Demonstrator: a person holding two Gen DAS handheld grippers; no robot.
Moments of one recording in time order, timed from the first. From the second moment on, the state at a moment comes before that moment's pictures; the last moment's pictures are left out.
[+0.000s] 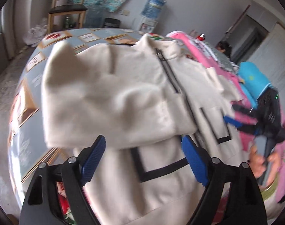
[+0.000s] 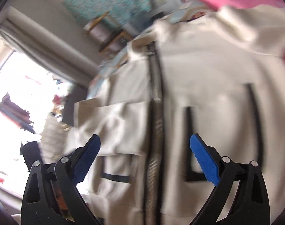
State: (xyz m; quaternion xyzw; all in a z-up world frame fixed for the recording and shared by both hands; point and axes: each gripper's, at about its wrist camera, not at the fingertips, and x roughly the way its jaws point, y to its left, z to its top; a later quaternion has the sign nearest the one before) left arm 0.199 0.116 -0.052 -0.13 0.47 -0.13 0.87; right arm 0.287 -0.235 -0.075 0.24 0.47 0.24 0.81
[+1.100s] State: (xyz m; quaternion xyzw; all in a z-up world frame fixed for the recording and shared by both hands) left arm 0.205 0.133 -0.110 0.01 0.47 -0.04 0.88; right arm 0.357 -0.252 -0.025 0.10 0.42 0.05 0.90
